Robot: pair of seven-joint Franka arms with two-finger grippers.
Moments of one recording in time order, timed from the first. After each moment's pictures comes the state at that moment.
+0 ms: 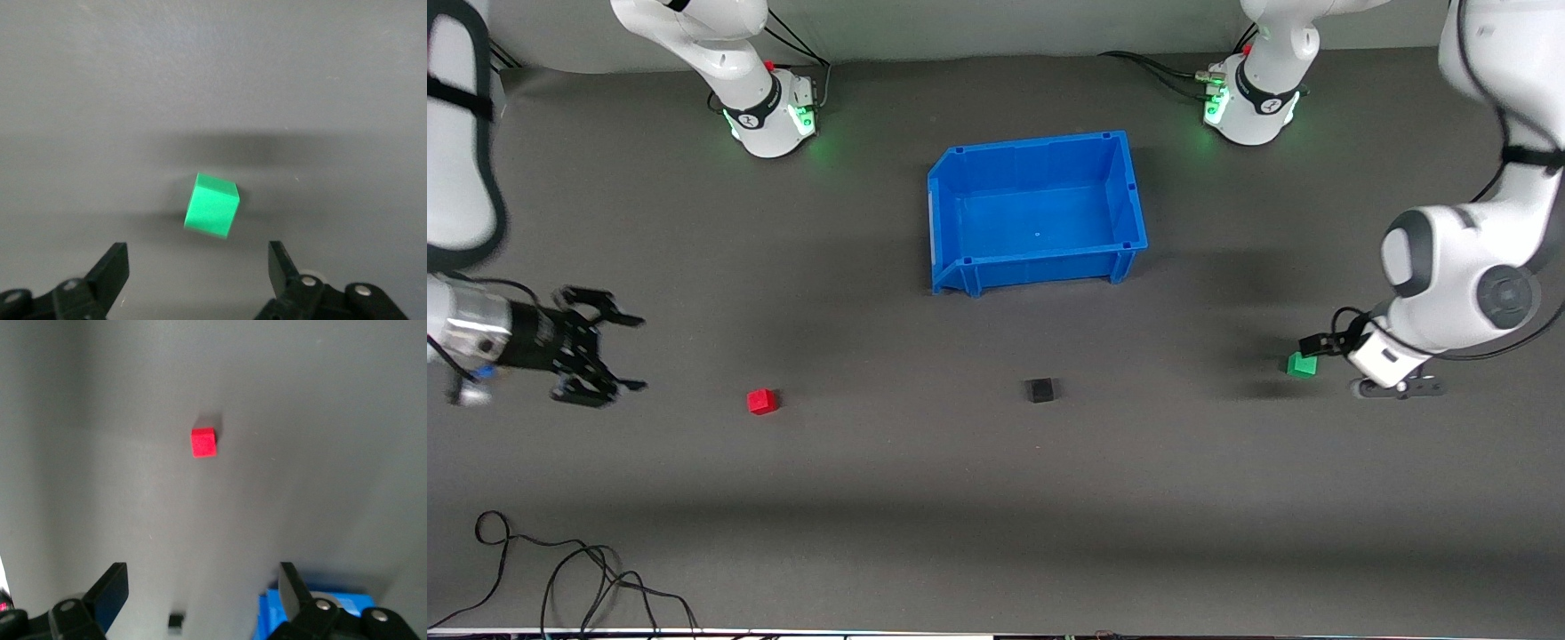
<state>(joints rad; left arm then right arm) 0.13 0.38 -0.08 -2.08 -0.02 2.36 0.03 -0.07 0.33 -0.03 -1.60 0.37 1.77 1.20</state>
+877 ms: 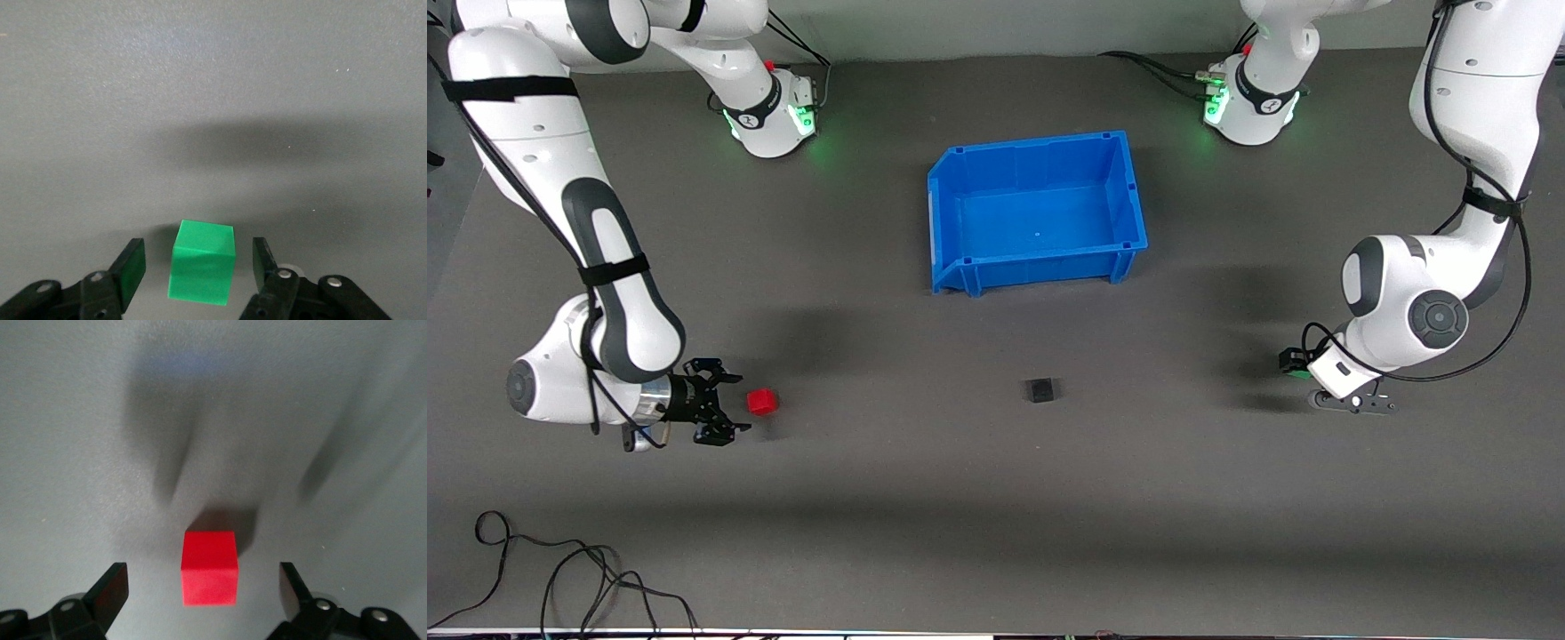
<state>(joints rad) 0.11 0.48 -0.09 -2.05 0.09 2.45 0.07 -0.03 0.66 -0.02 -1.73 0.44 2.19 0.94</state>
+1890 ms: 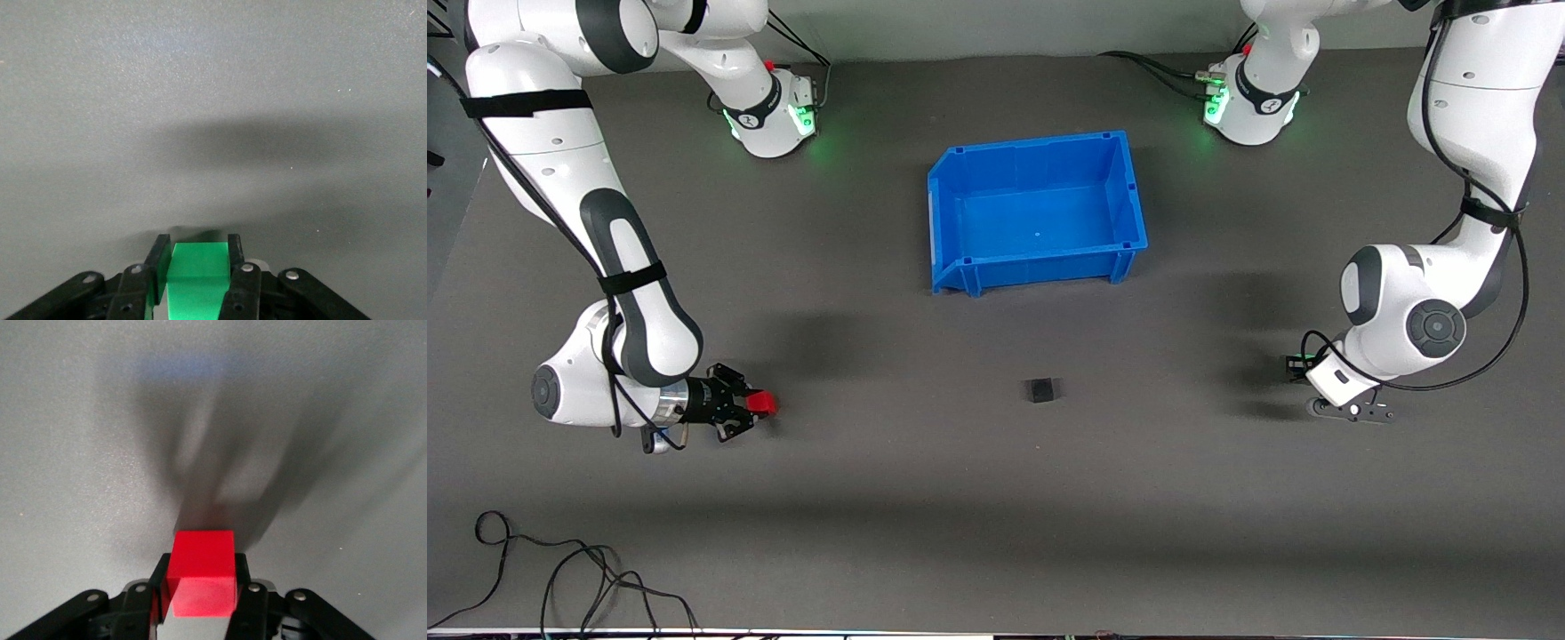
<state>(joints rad) 0.11 0.51 -0.09 -2.01 0.09 2.45 0.08 -0.02 0.68 -0.02 -1.72 0.46 2.20 0.92</state>
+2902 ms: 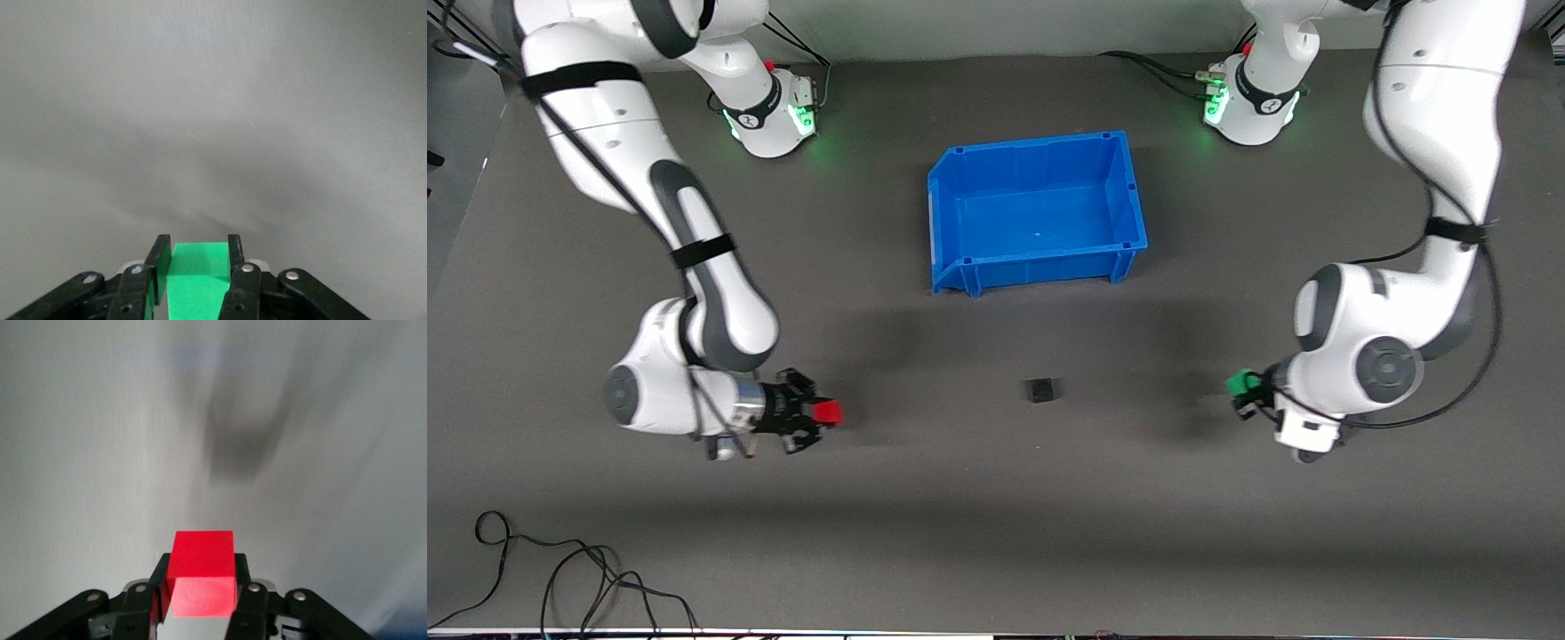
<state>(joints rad) -0.10 0.59 -0.11 -1.67 -0.03 2.12 -0.86 0.23 0.68 0.00 -1.58 0.50 2.19 1.34</state>
